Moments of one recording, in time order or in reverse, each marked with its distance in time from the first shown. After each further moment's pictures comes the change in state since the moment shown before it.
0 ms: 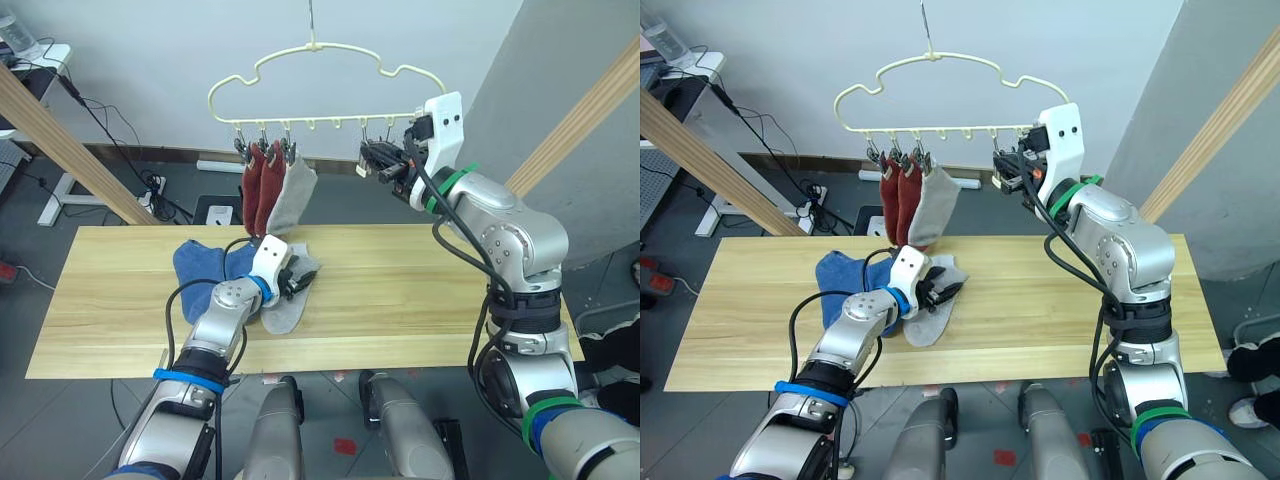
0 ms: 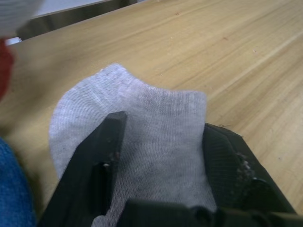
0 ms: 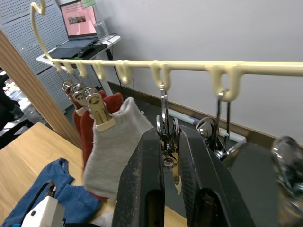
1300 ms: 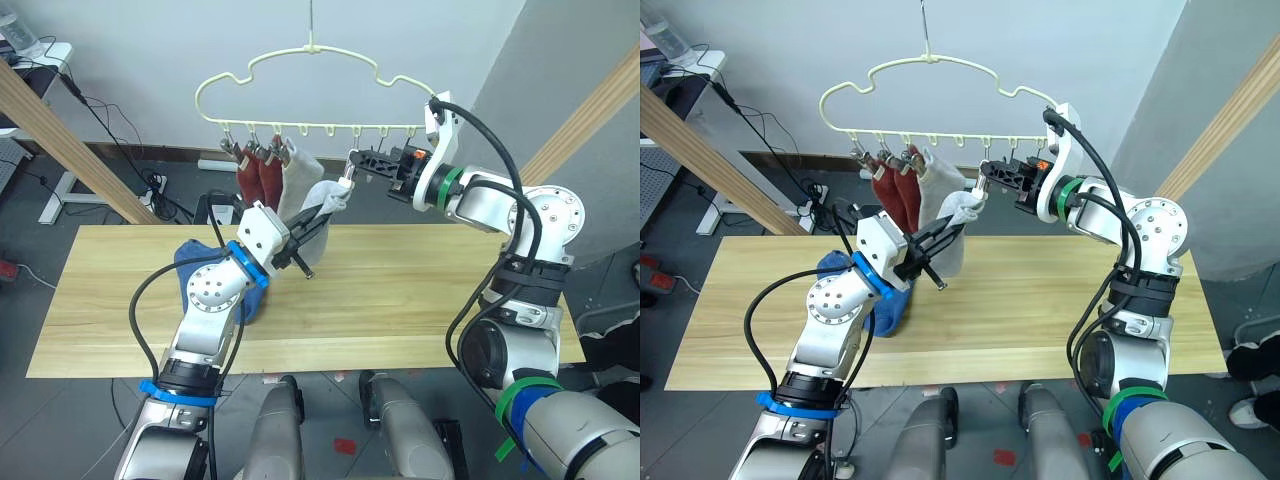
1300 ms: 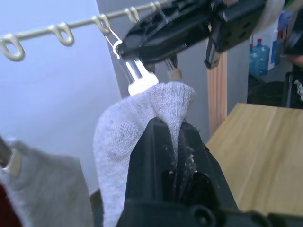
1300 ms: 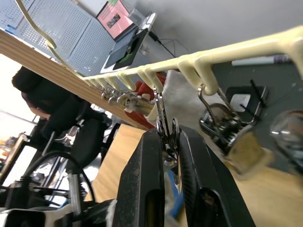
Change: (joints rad) left arm 0.056 -0.003 0.068 -0.352 -0.021 -0.511 -0.060; right arm -0.177 0.128 -0.404 0.156 0.380 0.528 -0.175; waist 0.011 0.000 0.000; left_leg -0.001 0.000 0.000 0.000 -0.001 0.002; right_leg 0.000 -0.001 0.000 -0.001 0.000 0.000
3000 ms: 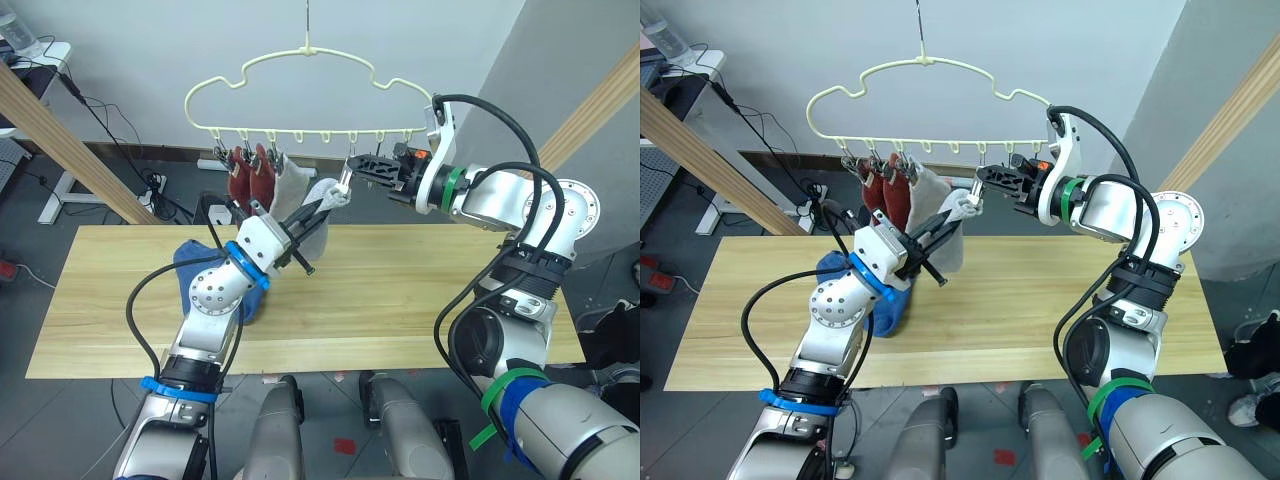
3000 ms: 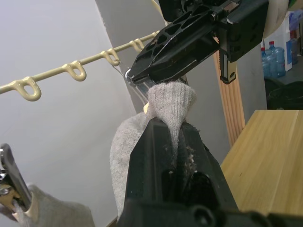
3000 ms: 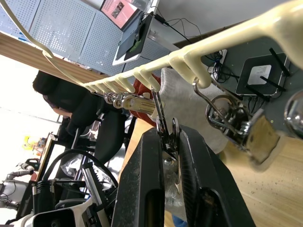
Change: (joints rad) left arm -0.019 0.010 0.000 0.041 0.037 -0.175 0.067; right arm -0.061 0.064 -0.153 0.036 0.056 0.172 -0.131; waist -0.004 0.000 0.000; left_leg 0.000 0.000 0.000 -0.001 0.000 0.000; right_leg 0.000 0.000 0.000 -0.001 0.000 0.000
